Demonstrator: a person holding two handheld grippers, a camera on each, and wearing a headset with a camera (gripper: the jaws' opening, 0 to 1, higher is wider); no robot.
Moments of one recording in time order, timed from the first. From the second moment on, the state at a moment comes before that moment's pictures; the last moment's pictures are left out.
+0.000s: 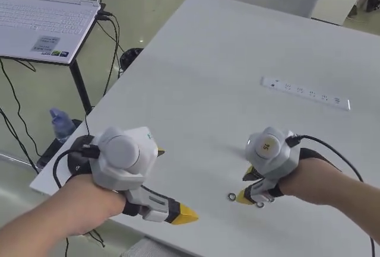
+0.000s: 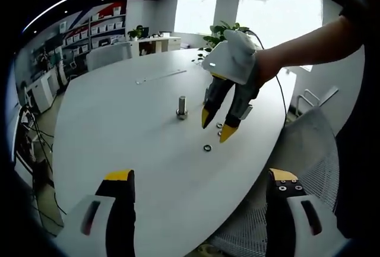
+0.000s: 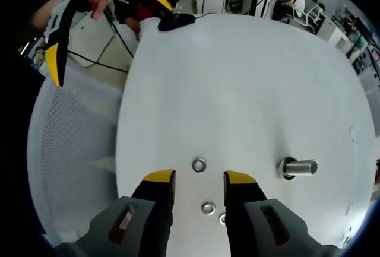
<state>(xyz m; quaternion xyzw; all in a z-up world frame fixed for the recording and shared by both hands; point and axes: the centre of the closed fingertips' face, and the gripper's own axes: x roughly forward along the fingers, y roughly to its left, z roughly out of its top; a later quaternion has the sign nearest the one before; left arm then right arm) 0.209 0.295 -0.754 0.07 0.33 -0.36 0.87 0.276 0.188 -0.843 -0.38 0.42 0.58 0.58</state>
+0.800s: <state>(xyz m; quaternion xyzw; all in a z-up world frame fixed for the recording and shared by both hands) 0.214 0.295 -0.751 0.07 0.33 -0.36 0.87 0.275 0.195 -0.876 -0.40 0.41 0.59 0.57</state>
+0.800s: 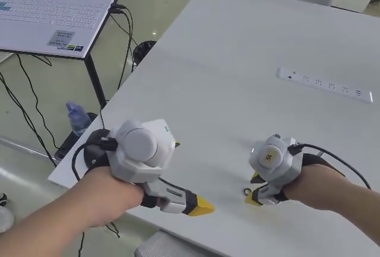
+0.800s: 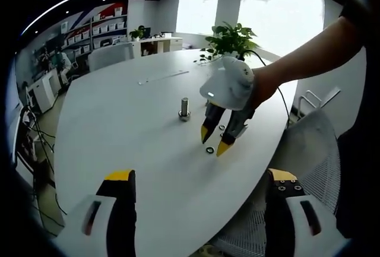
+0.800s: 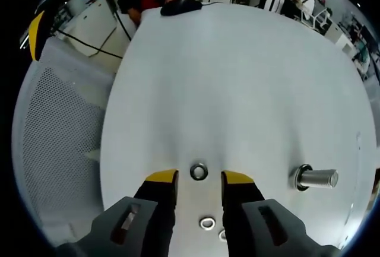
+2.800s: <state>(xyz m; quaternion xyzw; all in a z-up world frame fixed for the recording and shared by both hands) 0.201 0.303 -0.754 0.08 0.34 -0.37 0.86 0.276 0.190 -0.879 -0.44 0.45 0.55 0.56</state>
